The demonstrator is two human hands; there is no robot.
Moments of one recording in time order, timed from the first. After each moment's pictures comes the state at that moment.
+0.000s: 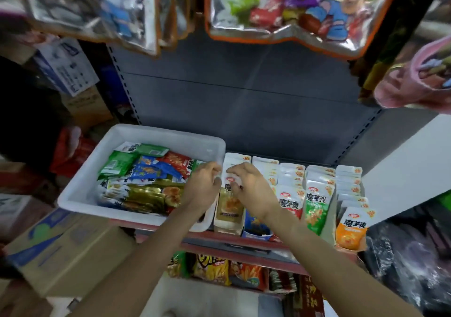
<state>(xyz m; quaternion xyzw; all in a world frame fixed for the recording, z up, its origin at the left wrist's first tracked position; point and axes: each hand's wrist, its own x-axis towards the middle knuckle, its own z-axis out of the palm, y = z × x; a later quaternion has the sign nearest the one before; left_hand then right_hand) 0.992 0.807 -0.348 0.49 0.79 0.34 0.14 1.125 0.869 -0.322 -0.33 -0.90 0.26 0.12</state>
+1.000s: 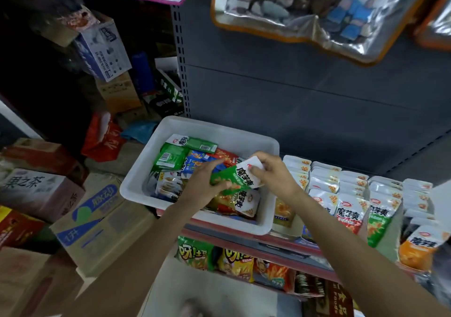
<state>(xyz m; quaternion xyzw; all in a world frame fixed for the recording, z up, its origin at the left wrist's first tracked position) 0.866 0.728 -0.356 0.45 0.78 0.33 0.27 1.016 0.846 -0.317 -0.30 -0.78 0.52 0.17</state>
